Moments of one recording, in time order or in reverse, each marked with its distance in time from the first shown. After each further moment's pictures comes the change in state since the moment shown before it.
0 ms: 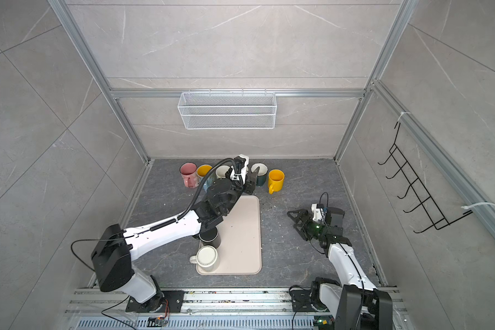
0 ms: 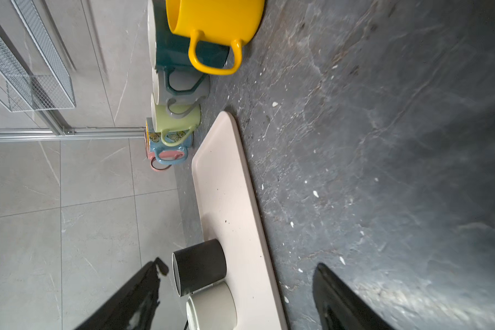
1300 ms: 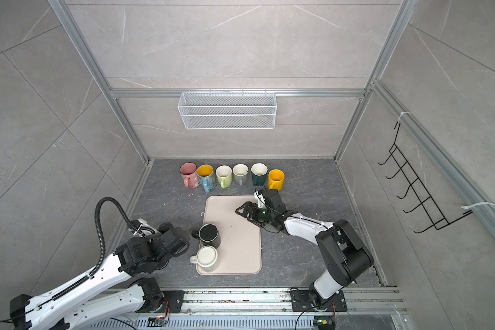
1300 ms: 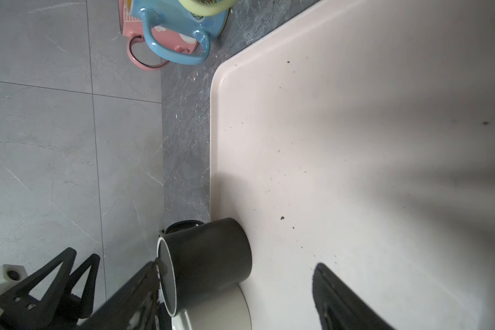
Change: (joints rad) left arm -0.004 -0.744 -0.436 -1.555 -0.460 -1.883; right arm 0.678 0.546 0.380 0.230 0.275 0.086
